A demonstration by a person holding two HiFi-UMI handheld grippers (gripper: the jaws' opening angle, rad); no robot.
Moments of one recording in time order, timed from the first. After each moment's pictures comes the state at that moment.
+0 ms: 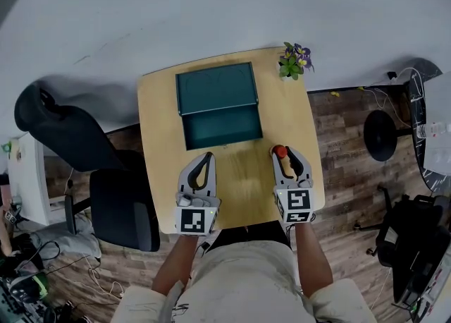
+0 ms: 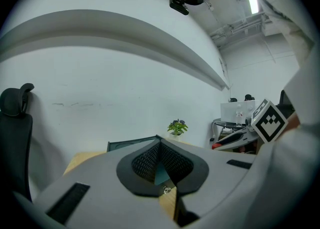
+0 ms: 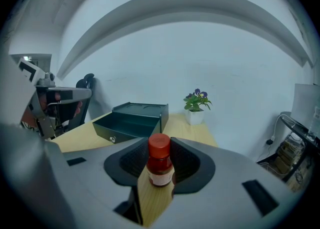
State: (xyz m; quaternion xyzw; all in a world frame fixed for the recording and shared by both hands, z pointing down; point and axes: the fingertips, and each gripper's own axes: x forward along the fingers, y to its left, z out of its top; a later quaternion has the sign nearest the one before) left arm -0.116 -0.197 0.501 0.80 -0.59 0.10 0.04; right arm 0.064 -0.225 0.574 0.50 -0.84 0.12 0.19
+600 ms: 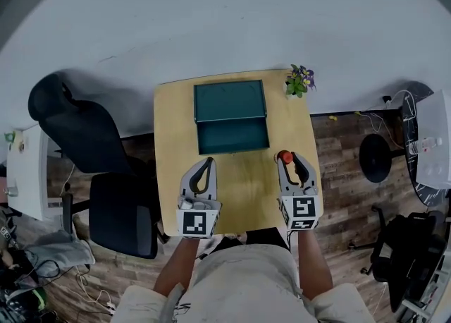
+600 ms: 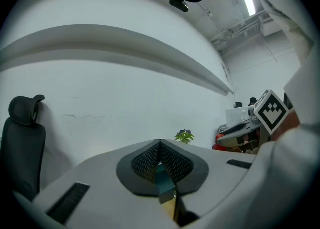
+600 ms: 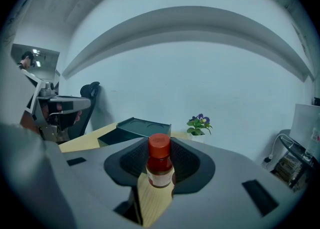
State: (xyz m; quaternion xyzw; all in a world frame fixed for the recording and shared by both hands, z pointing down) left arm -0.146 -0.176 0.468 0.78 -0.62 0.08 0.02; right arm 0.051 -0.219 0.506 0.50 -0.85 0.06 0.16
